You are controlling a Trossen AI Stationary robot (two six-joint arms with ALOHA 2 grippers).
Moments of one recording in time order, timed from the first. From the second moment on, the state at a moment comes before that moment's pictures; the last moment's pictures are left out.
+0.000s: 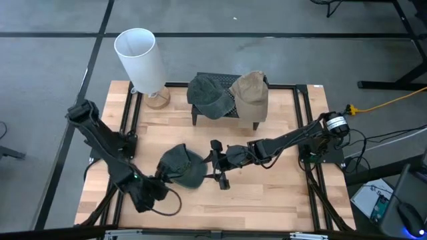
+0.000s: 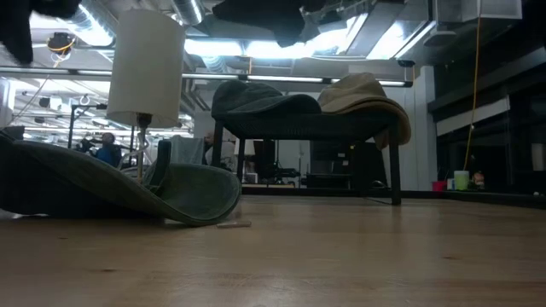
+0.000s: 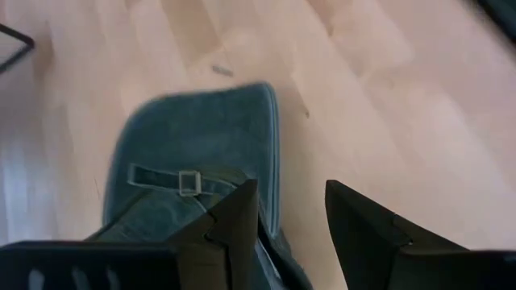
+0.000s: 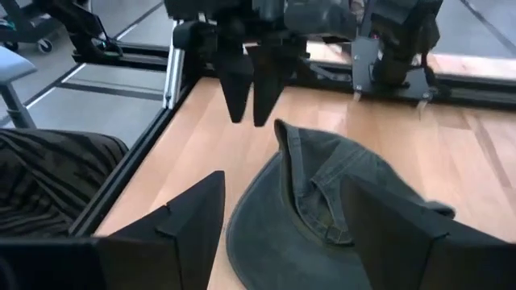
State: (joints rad) left arm -0.87 1.41 0.95 -0.68 -0.52 -0.28; right arm 0.29 1.73 1.20 0.18 0.08 0.02
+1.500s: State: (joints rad) left arm -0.47 1.18 0.95 -0.39 0.13 -0.38; right arm 0.38 1.83 1.20 0.31 0.30 -0.04
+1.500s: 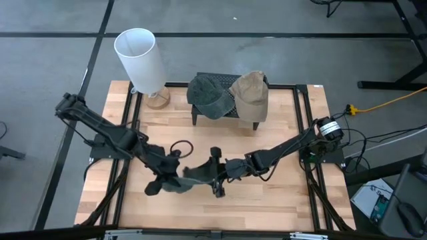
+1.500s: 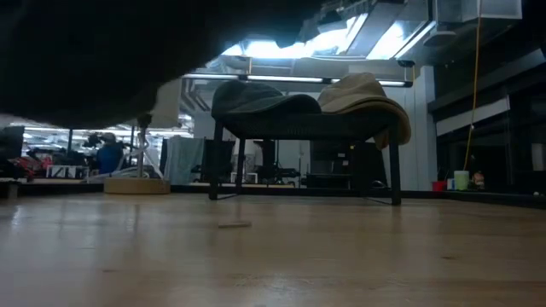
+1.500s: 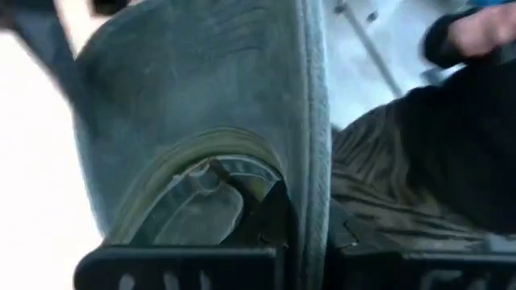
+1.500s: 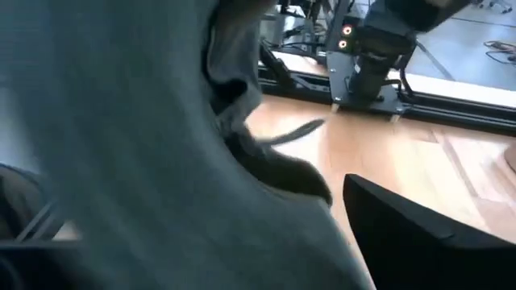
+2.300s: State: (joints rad) left arm -0.40 1.05 0.95 -0.42 0.10 -0.08; right arm 0.37 1.72 1.21 0.14 0.07 0.37
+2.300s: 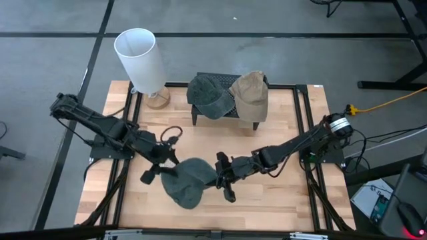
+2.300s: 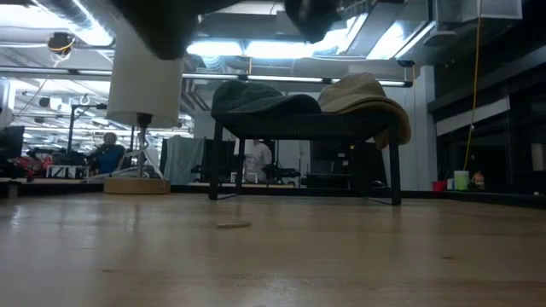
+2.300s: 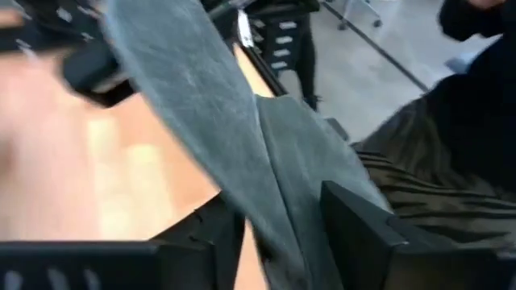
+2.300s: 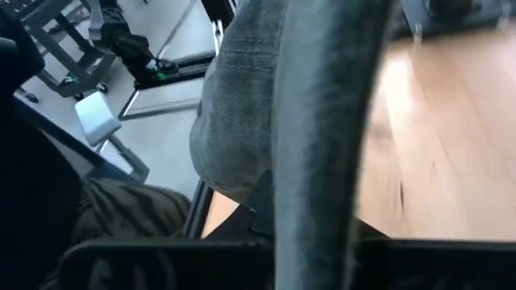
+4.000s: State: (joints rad) left arm -0.72 1.25 0.95 -0.34 -0.98 0.85; right arm 0.26 1.38 1.20 -0.09 0.05 0.70
